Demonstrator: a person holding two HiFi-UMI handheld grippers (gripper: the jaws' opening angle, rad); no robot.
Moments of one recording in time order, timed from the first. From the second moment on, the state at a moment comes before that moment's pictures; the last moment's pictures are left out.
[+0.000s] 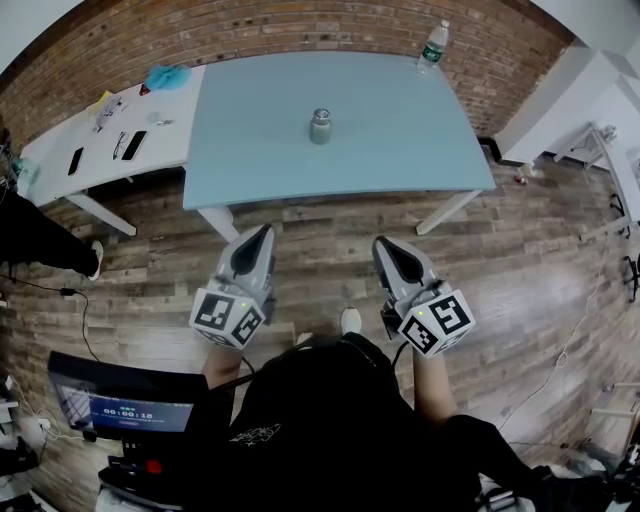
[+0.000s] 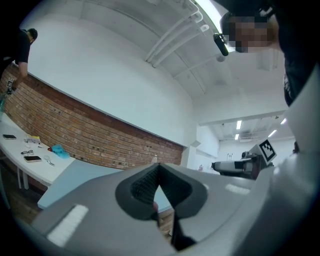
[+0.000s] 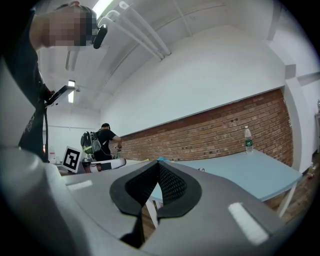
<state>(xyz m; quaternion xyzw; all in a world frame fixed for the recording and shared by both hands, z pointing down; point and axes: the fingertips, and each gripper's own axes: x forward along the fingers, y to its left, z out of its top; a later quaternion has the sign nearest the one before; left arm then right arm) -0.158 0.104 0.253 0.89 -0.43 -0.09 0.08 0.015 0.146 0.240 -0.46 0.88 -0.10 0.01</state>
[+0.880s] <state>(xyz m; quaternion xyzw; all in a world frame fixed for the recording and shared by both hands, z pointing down) -0.126 0.061 0.241 0.88 -0.47 -0.08 0.06 0.050 0.086 0.237 -0.42 0.90 -0.10 0.03</state>
